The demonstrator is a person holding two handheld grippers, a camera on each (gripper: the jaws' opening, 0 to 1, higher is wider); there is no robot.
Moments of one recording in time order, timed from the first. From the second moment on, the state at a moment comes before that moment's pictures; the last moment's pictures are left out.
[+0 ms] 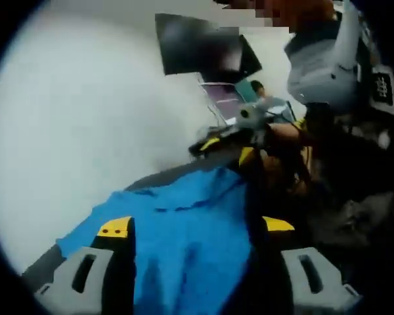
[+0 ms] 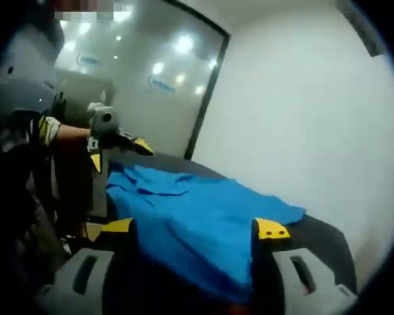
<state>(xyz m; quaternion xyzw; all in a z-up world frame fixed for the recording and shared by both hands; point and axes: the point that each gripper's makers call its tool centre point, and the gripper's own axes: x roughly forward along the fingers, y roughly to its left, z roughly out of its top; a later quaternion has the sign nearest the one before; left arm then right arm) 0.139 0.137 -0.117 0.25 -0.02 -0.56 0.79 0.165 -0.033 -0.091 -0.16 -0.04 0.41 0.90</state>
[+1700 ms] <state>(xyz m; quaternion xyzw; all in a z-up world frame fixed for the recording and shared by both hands) 0.194 0.162 -0.087 0.12 0.02 -0.46 0.88 0.158 0.002 -0.125 -0.20 -0.04 0.45 0.87</state>
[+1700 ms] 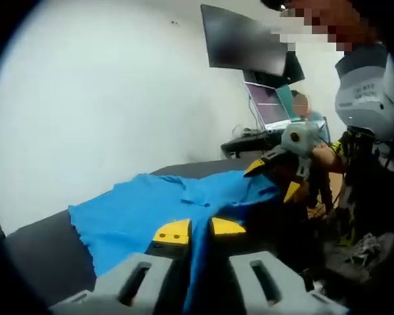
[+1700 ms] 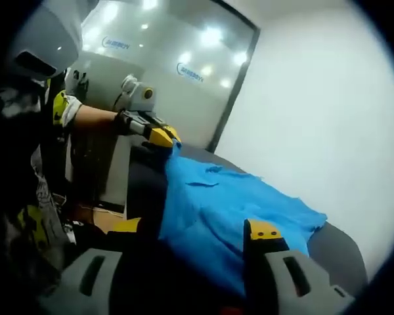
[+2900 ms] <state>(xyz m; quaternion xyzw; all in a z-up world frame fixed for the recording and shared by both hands) 0.190 0.166 -0.079 0.03 0.03 -0.44 0.90 0.203 -0.011 -0.128 -0.39 -0.05 0.29 0.87</state>
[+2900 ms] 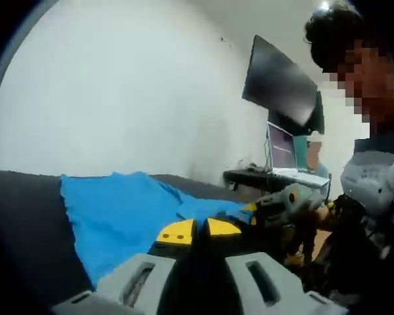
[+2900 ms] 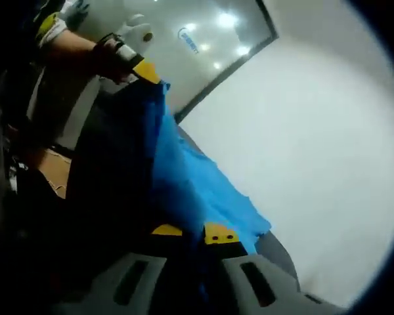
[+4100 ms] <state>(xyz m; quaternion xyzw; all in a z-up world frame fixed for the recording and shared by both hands) 0.197 0.188 -0.139 0.19 0.03 -0.46 0.87 0.200 -0.047 -0.142 -0.21 0.05 0.38 0.90</state>
